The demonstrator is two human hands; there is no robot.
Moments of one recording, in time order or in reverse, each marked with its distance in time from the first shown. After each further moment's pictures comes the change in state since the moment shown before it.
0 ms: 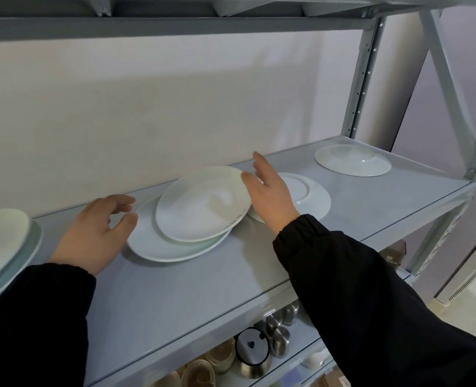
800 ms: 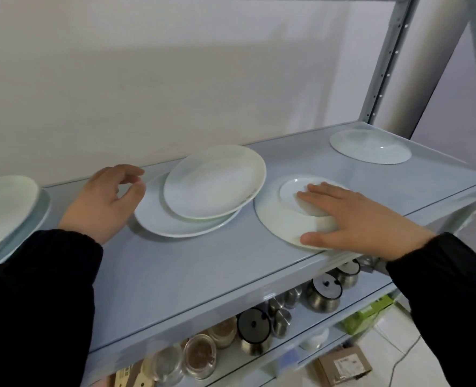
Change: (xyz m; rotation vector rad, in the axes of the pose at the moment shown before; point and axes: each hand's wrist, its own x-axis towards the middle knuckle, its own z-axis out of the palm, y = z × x) left_hand 0.001 0.004 -0.001 0.012 0.040 0.055; right_hand -0.058 0.014 -0.124 -1.069 -0.524 -0.098
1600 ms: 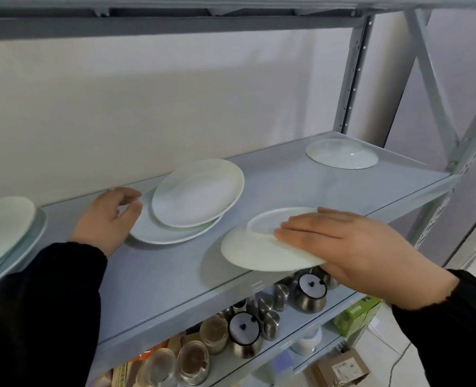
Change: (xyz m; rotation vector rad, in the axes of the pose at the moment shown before) left_hand -0.008 0.008 0.014 -0.044 -0.013 -0.032; right_hand -0.083 -0.026 -0.003 -0.266 0.569 -0.609
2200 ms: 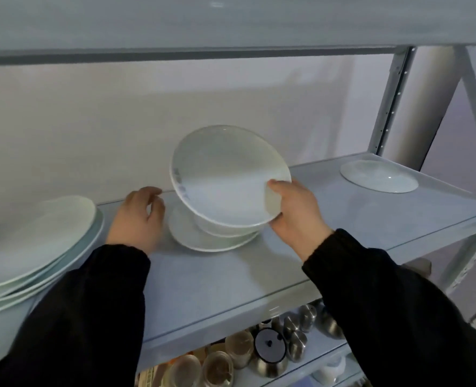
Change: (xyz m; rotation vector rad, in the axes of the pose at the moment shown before) left_hand 0.001 -0.005 -0.019 0.096 0.217 -0.077; right_hand 0.168 -0.024 0.070 1.894 0.542 1.093
